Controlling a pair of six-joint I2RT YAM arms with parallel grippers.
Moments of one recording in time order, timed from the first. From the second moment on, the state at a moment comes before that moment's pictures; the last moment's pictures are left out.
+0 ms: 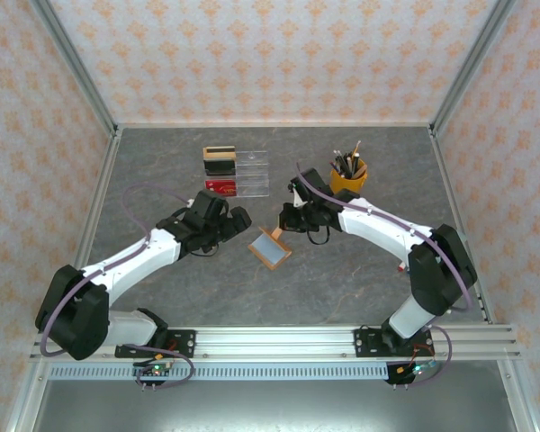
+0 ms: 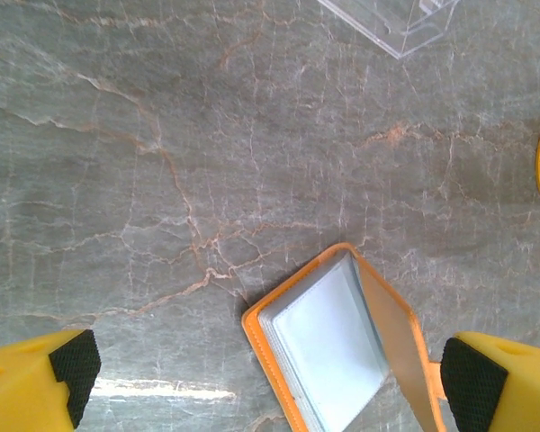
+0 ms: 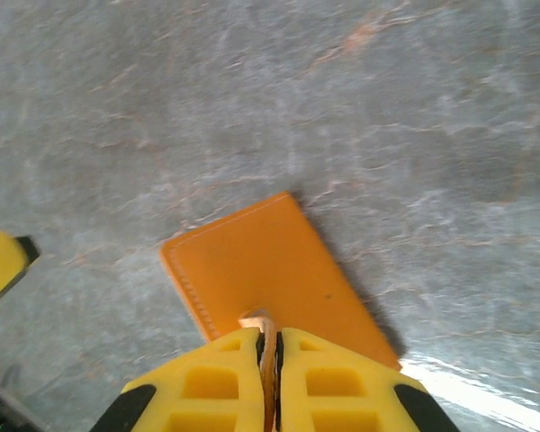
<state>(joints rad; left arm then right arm) -0.49 1.30 0.78 -0.41 0.03 -1.01 0.65 1.60 1.13 -0.54 -0.22 0.63</state>
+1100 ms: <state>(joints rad) -0.54 1.56 0.86 -0.10 0.35 -1.04 0.56 1.60 0.96 -0.69 0.07 0.67</state>
